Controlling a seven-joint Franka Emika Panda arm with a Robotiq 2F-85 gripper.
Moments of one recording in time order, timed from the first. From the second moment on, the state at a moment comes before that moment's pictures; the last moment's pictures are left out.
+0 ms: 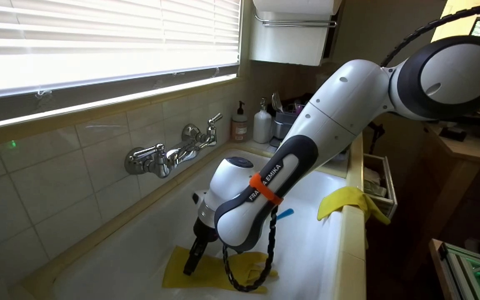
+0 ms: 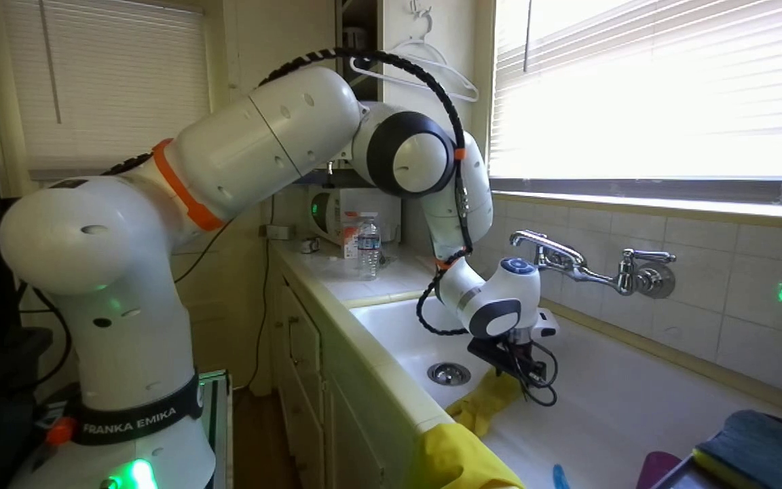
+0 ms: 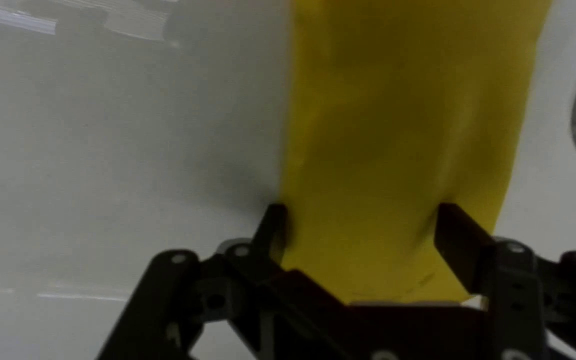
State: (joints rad) arm -0.16 1.00 0.29 -1.70 0.00 2.97 -0.39
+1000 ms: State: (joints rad) arm -0.17 1.00 0.31 -1.66 -0.02 2.91 -0.41
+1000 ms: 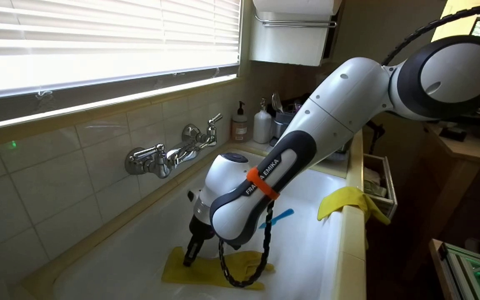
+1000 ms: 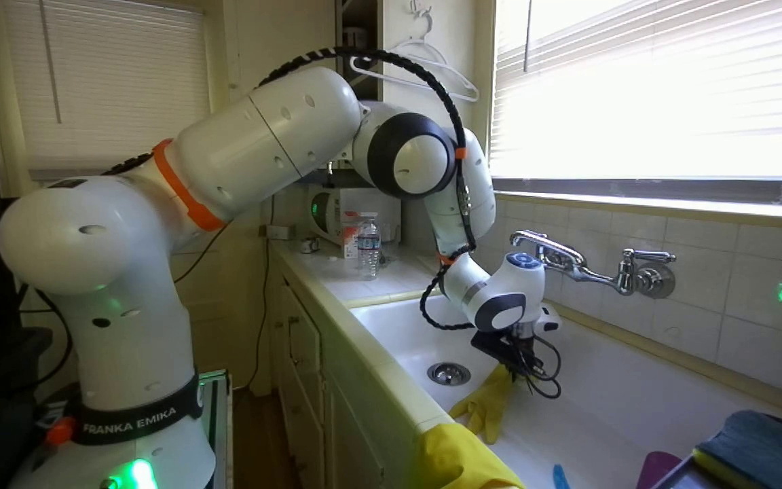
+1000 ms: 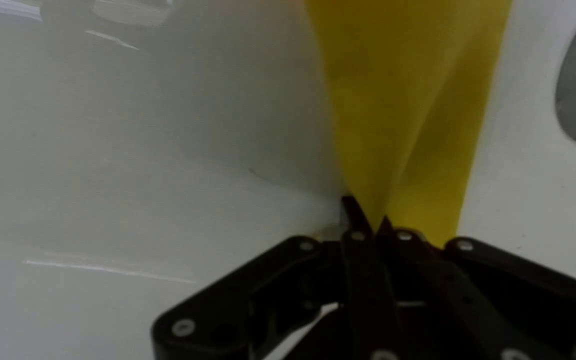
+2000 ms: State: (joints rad) arm -0.18 0.69 0.28 -1.95 -0.03 2.87 -0.44
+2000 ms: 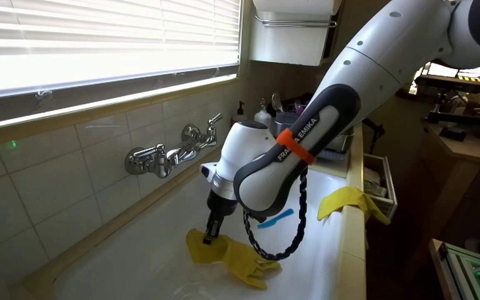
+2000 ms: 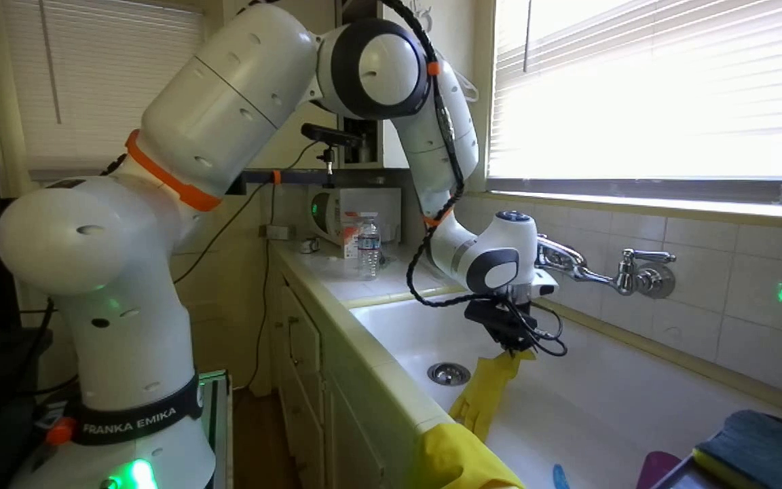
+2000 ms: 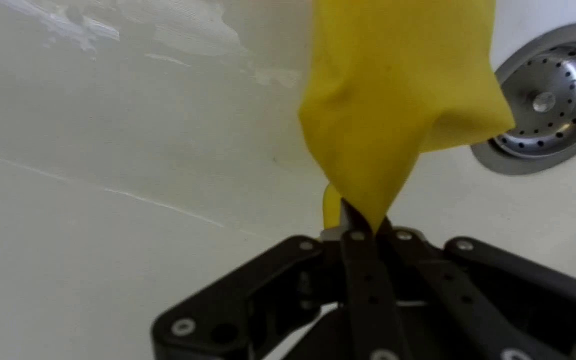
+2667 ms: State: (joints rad) arm -0.20 0.44 0.25 -2.22 -0.03 2.97 -0.44
